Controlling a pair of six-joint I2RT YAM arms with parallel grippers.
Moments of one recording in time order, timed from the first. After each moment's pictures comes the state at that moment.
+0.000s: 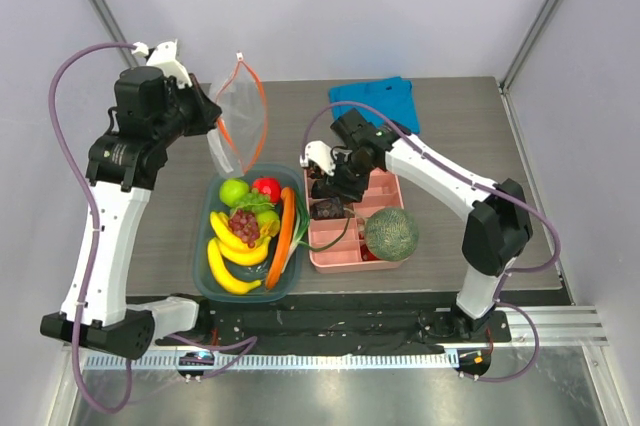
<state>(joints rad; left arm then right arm) -0.21 1.22 1.67 -0.81 0.06 -0.31 0.69 1.76 1.56 -0.95 -0.25 -0.66</state>
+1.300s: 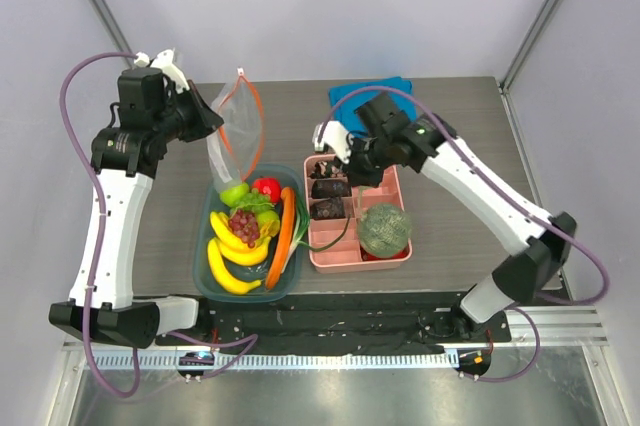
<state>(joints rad) -0.11 1.27 1.63 -0.87 0.20 -0.39 0.70 1.58 1.64 -1.07 -0.28 -0.61</state>
